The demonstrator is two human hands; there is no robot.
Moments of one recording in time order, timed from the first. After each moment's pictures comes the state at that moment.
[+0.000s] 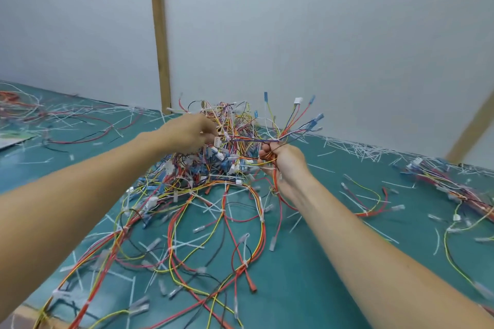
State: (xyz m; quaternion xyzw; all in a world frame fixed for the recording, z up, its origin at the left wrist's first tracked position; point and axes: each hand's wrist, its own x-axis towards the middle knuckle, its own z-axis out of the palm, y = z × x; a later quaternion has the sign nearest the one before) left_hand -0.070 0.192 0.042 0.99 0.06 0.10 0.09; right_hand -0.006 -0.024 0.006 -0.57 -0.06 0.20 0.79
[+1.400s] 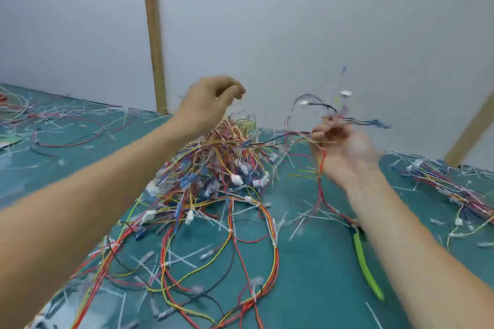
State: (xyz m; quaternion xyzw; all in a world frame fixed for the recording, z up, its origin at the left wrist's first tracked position) left_hand -0.058 0.139 0.080 0.89 0.02 0.31 0.32; right_hand 0.027 -0.092 0.050 -0.29 -0.09 0.27 0.92
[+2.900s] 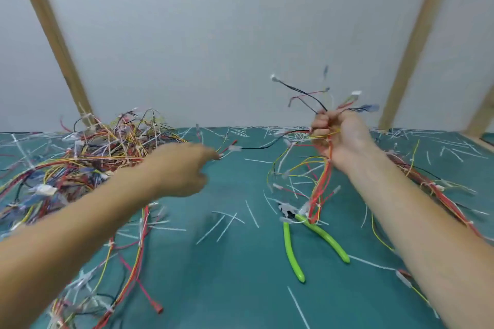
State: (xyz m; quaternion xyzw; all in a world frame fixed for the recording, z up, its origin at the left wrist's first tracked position) left_hand -0.037 0.032 0.045 1.00 -0.03 0.01 -0.07; right_hand 0.098 -0.232 0.048 -0.35 -0.02 0.20 0.91
